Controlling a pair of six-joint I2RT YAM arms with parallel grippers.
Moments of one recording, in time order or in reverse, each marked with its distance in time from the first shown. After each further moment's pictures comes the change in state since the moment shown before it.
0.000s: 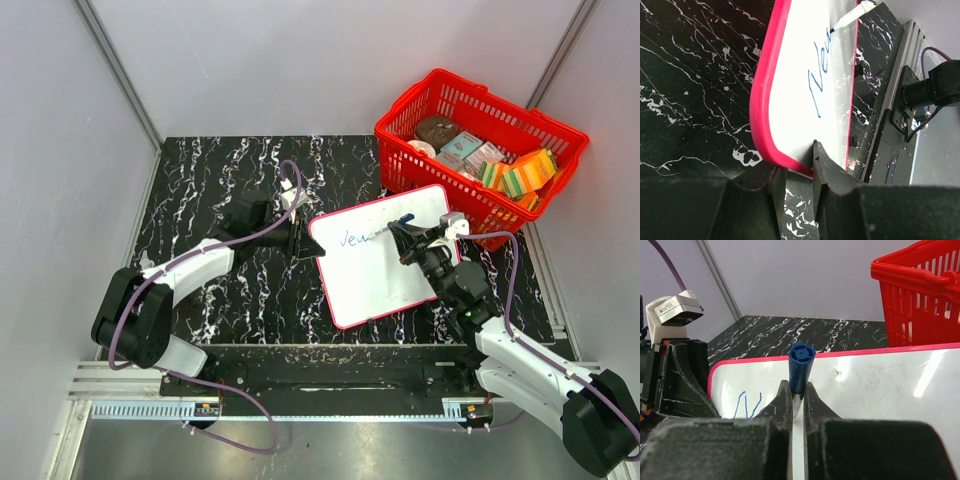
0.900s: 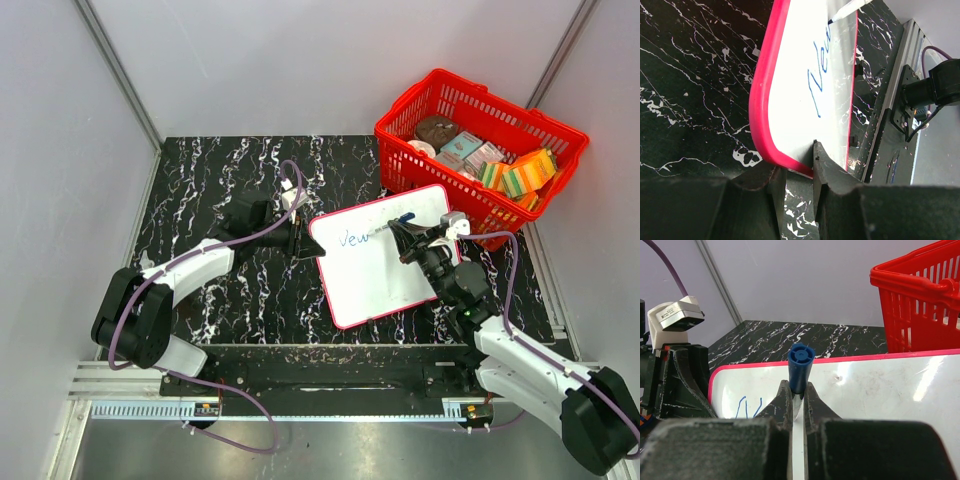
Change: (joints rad) left arm -0.002 0.000 0.000 0.001 0.000 0.006; right arm 0.000 0.015 0.000 0.038 0.005 -0.004
